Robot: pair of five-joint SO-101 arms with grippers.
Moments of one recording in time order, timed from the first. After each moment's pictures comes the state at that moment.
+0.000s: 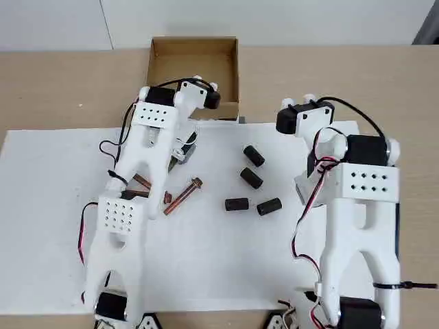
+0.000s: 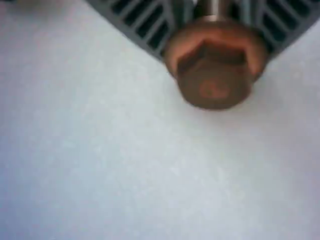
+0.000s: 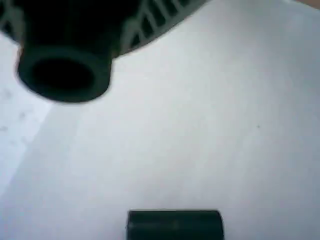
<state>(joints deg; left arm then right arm) 7.4 55.3 -50.3 99.5 -13.3 1.8 -21.3 12.7 98.2 23.6</state>
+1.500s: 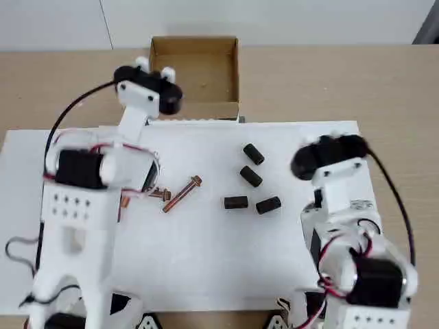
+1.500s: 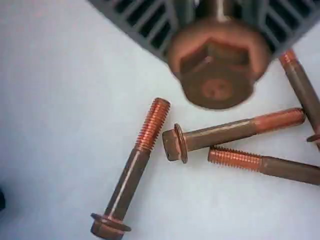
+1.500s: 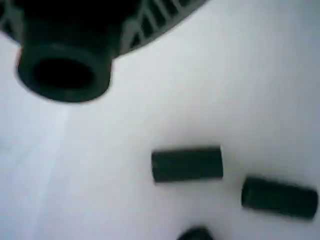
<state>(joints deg) 6.6 -27.9 8.4 96.5 -7.3 1.8 -68.0 35.3 89.9 13.6</state>
